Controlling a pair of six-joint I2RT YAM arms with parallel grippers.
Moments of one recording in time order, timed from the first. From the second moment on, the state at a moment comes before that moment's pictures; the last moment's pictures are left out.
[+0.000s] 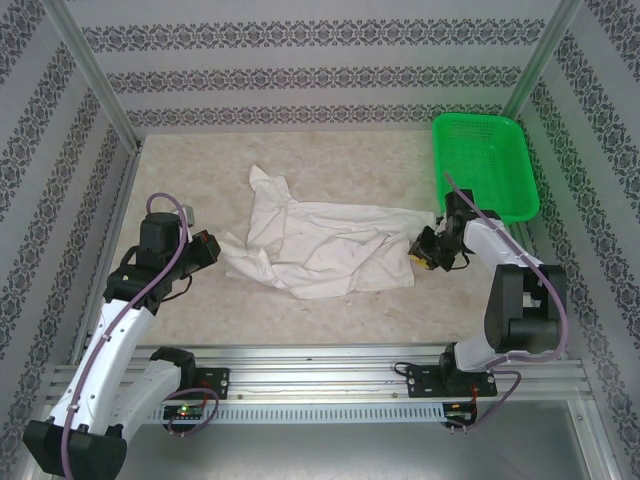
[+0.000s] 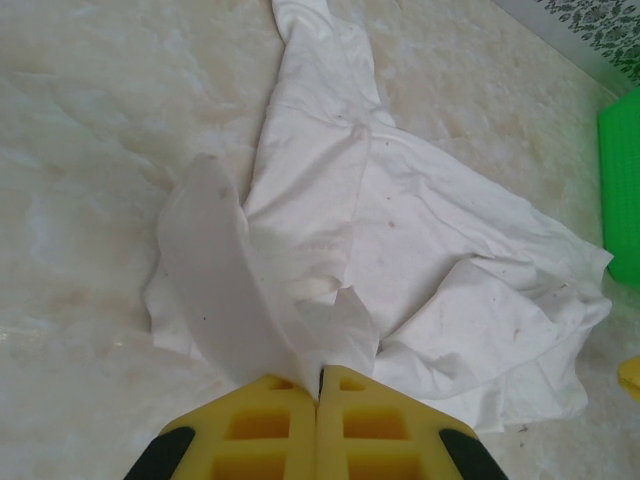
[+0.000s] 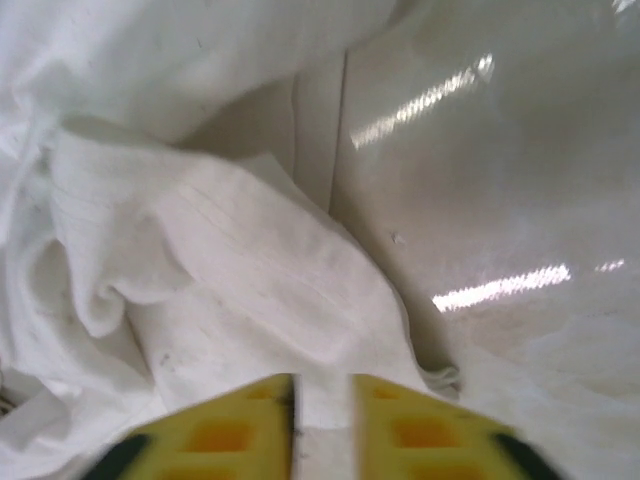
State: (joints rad) left arm -0.14 0.82 0.85 -0.74 0.16 -0.58; right arm -0.05 1.52 0.93 -0.80 -0.41 0.57
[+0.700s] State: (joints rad) left arm -0.14 0.82 0.85 -0.73 0.19 -0.58; right arm -0.01 1.63 0.85 -0.83 -0.38 0.53
